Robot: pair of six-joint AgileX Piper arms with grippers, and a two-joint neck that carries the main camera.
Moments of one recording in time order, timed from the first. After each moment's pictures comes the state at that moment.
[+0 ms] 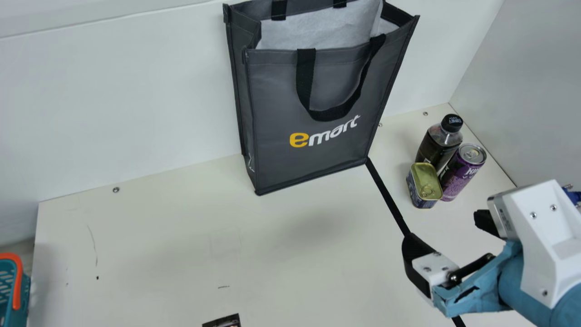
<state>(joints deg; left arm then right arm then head) -1.7 43.3 -69.0 -1.5 69.5 2.7 0.8 42.7 -69.8 -0.9 69.4 -2.2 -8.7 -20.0</state>
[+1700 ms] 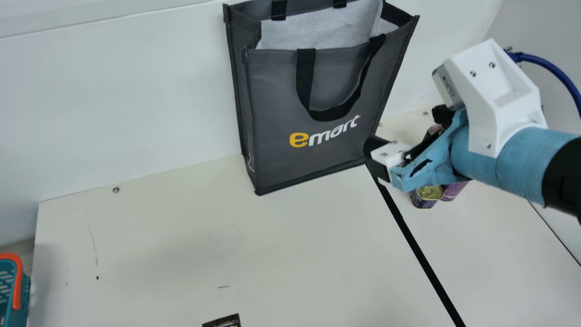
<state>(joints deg) -1.7 43.3 -69.0 -1.5 69.5 2.7 -0.3 67.3 -94.6 3.9 65.3 -12.8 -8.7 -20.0</state>
